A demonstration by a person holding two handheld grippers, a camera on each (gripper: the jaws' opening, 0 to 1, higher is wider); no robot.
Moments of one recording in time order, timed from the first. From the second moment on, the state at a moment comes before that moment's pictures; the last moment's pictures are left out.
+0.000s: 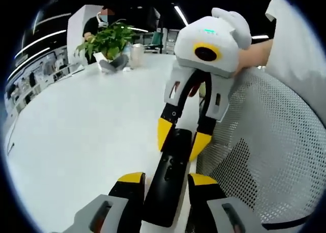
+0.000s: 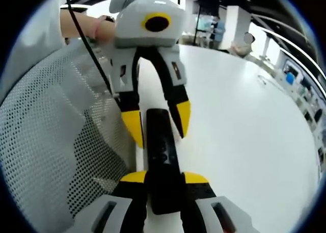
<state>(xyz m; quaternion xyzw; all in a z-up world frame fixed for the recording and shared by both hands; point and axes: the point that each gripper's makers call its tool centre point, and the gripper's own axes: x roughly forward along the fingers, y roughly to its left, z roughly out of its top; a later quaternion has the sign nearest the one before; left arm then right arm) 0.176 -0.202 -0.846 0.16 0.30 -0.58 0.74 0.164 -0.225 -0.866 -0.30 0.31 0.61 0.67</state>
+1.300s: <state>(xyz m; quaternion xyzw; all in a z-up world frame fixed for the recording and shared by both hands) 0.232 -0.184 -0.797 0.09 0.22 -0.48 0.85 0.175 -0.221 -0.865 -0.29 0.32 0.58 0.69</state>
